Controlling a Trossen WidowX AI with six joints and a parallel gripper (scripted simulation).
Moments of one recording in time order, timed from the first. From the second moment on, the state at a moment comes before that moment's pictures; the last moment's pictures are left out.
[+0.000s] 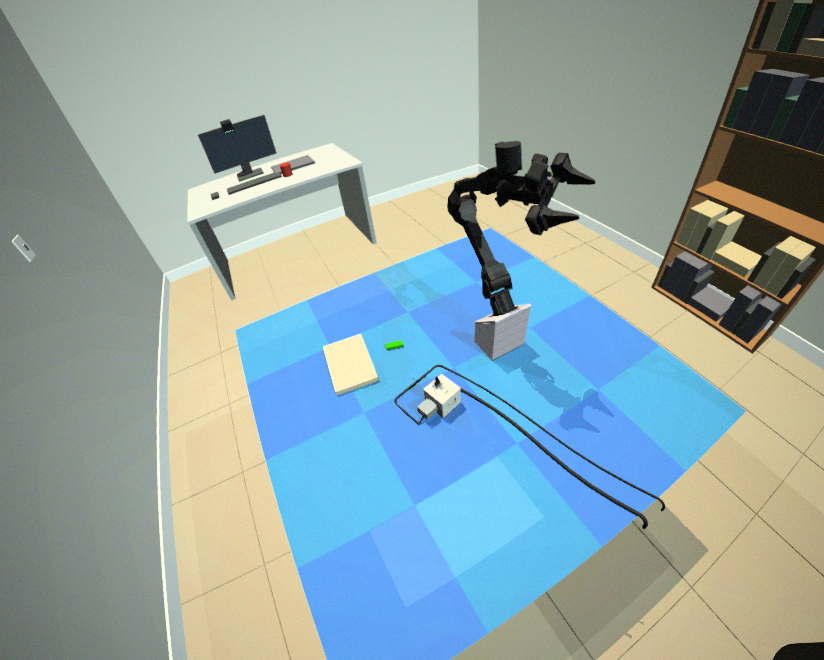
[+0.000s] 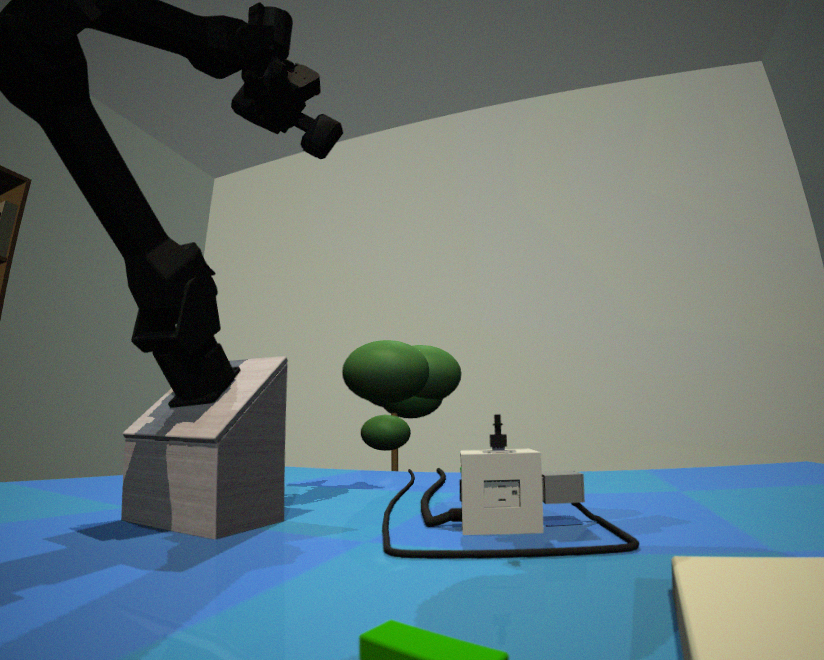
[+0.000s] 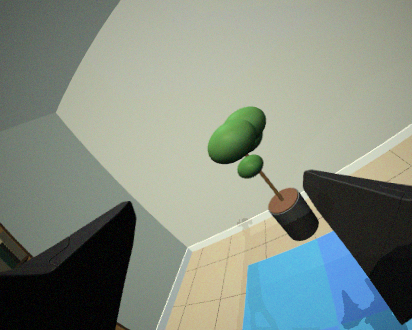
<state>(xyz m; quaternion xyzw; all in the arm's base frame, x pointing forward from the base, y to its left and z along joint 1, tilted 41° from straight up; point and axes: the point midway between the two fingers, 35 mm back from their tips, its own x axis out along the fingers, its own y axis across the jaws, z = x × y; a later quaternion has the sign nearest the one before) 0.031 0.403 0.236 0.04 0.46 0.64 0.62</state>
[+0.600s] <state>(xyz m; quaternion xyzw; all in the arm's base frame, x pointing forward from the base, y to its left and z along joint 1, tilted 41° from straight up) 0.253 0.283 0.057 0.21 0.61 -0.07 0.76</state>
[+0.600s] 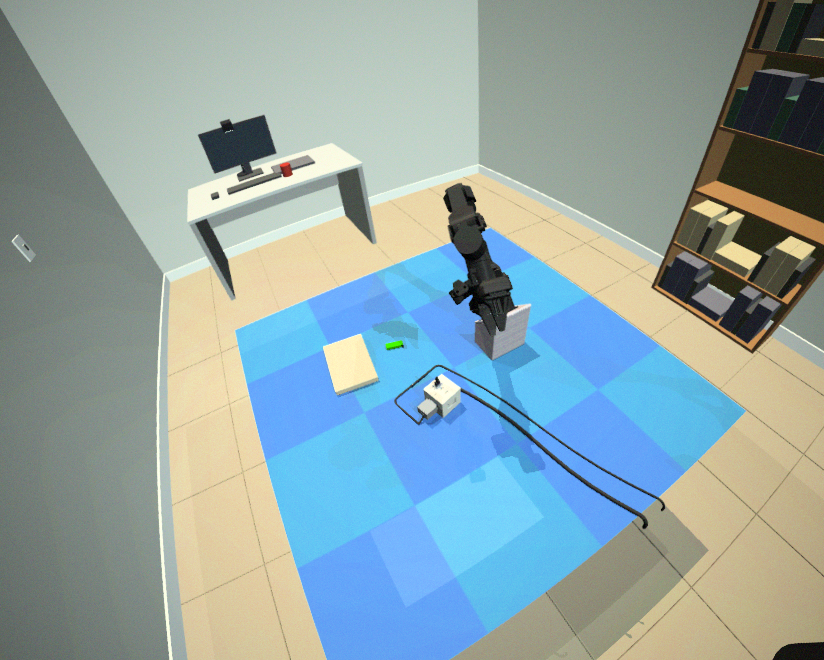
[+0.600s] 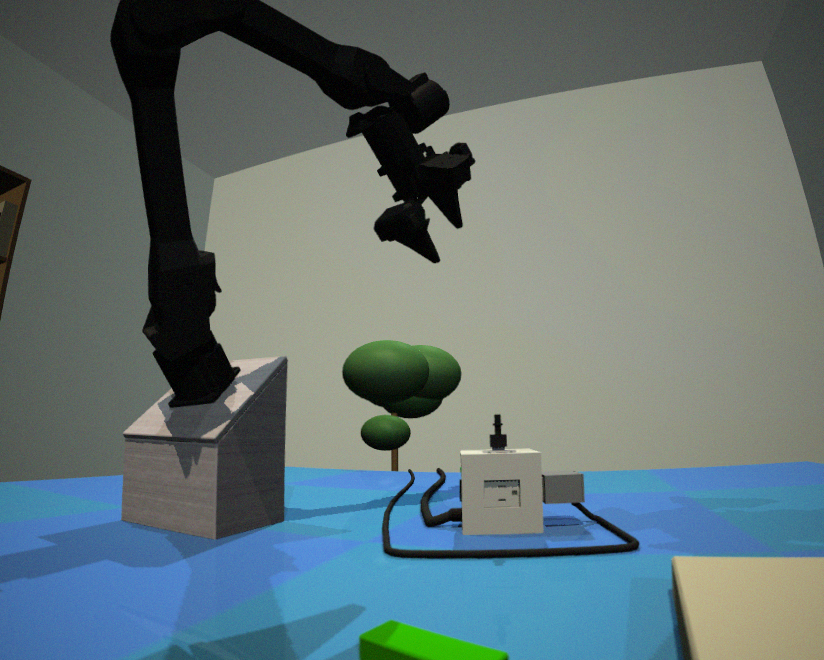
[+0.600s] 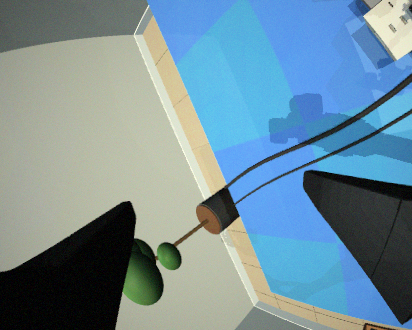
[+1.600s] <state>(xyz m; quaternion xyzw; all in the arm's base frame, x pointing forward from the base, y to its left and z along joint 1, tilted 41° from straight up) 0.317 0.039 -0.026 0.24 0.36 -0.64 0.64</state>
